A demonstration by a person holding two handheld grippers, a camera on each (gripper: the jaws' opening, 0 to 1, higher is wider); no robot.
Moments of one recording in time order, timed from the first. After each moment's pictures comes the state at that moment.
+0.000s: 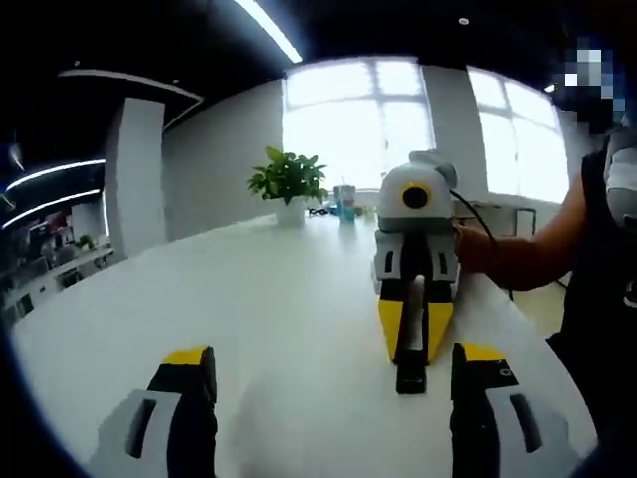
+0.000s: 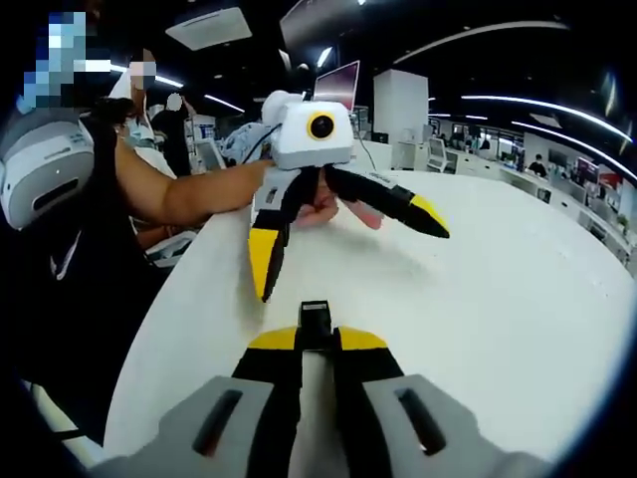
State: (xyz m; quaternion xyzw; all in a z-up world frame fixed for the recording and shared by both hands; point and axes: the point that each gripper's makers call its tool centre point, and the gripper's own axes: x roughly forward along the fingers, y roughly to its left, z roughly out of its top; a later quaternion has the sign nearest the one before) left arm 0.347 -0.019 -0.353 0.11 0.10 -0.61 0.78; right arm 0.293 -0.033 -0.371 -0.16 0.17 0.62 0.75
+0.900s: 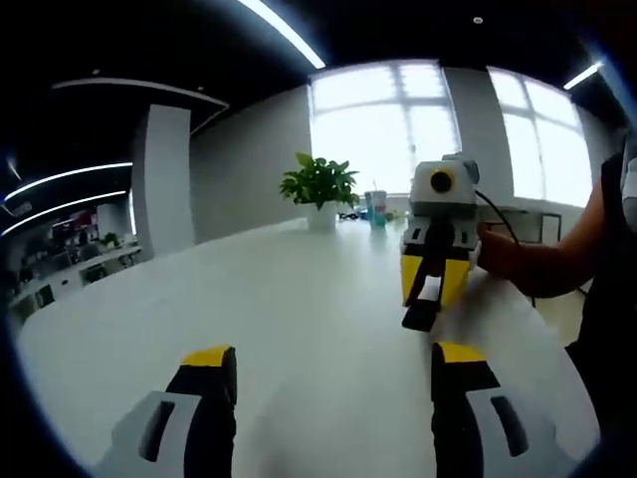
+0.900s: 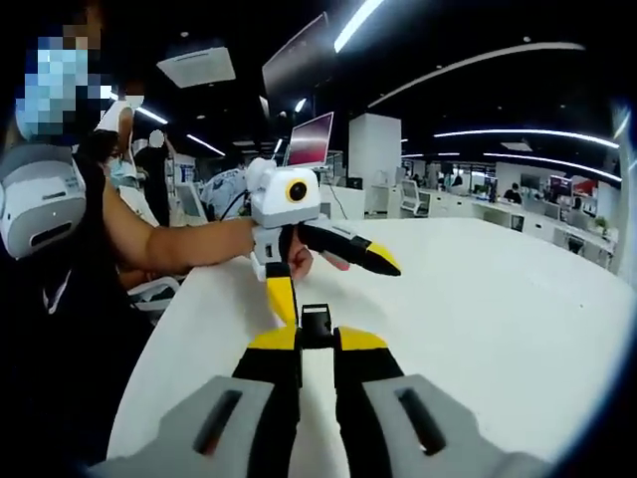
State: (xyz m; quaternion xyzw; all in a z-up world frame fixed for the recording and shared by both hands) left arm 0.367 0.000 -0.344 0.09 0.10 -0.57 0.81; right arm 0.319 -0.042 -0.324 -0.10 0.09 0.58 0.80
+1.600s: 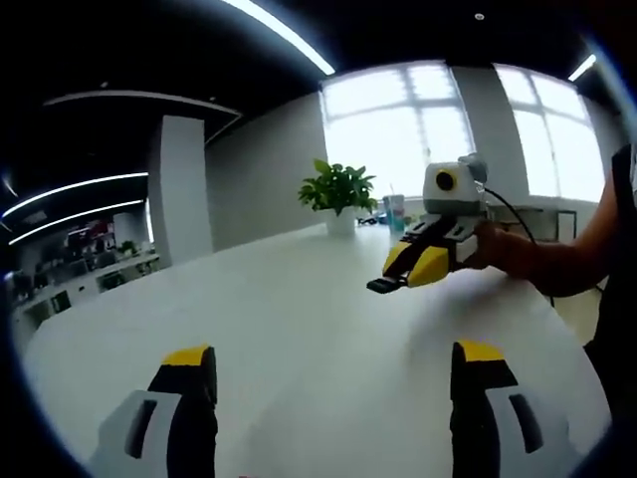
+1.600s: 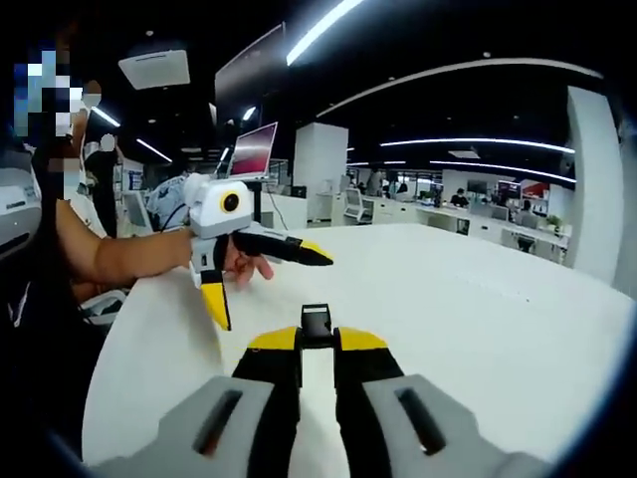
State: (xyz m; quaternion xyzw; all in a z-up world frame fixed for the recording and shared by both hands) left arm 0.387 0.008 -0.339 0.09 0.09 -0.53 0.84; right arm 0.363 -0.076 -0.313 -0.09 0.07 0.47 0.88
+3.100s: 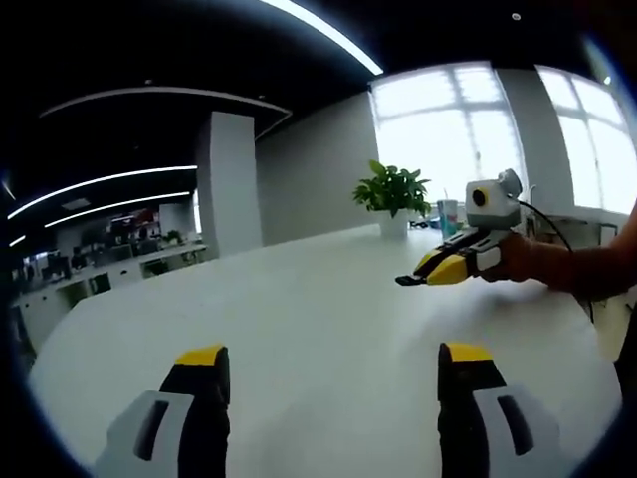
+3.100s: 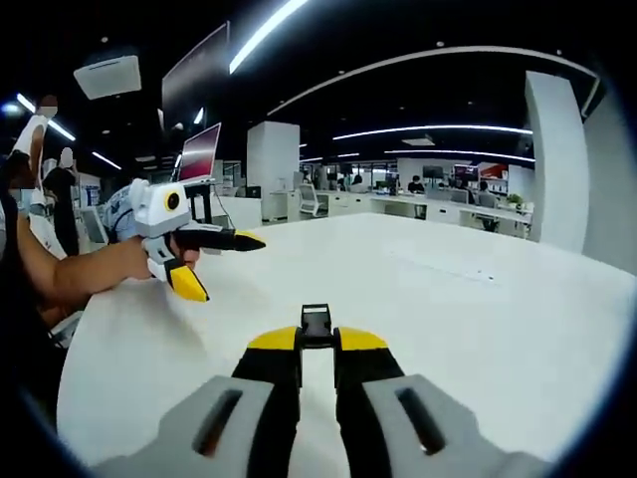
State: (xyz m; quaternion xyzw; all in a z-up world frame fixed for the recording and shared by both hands) left arm 0.424 0.042 -0.331 0.07 0.09 -0.44 0.89; right arm 0.410 -0.099 -0.321 -0.06 0.10 0.39 0.91
